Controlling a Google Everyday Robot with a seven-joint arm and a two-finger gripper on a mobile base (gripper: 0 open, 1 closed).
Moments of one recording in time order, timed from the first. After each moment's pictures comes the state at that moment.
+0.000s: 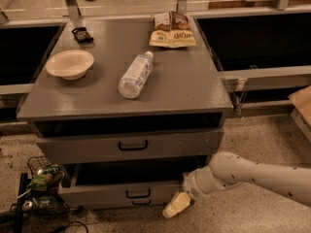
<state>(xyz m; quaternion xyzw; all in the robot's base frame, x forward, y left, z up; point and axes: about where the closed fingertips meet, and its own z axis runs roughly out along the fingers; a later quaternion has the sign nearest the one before) 0.446 -0.074 0.456 -0.43 0.84 0.28 0.17</state>
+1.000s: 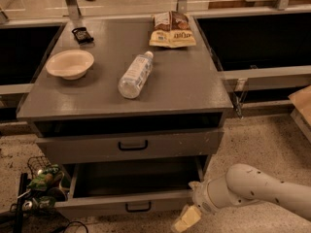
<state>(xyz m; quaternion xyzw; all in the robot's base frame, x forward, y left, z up) 0.398 -0.096 0.486 -0.44 0.83 0.27 0.19</state>
